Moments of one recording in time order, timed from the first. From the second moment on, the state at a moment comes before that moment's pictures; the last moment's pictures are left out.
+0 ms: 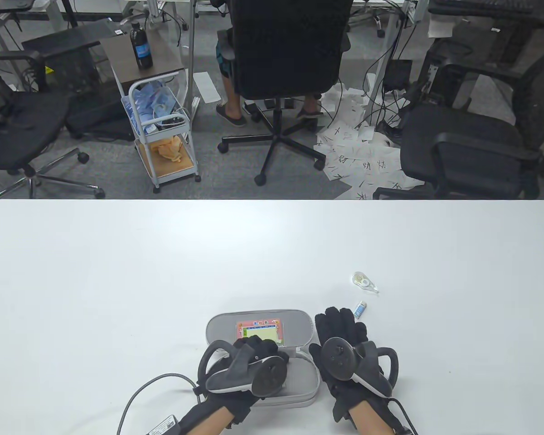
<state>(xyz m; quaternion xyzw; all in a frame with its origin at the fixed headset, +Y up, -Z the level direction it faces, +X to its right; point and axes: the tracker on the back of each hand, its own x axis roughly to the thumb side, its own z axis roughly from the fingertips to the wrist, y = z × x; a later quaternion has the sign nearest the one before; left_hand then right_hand) -0.087 -0.697 -0.271 -0.03 -0.31 0.01 0.95 0.124 -0.731 -0.285 0.10 -0.02 0.99 0.10</state>
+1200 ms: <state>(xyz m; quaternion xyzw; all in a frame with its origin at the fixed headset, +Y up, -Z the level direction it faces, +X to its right) -0.244 -0.718 -0.284 0.02 -0.04 0.03 1.00 0.203 -0.728 -0.352 -0.08 0.01 0.99 0.14</state>
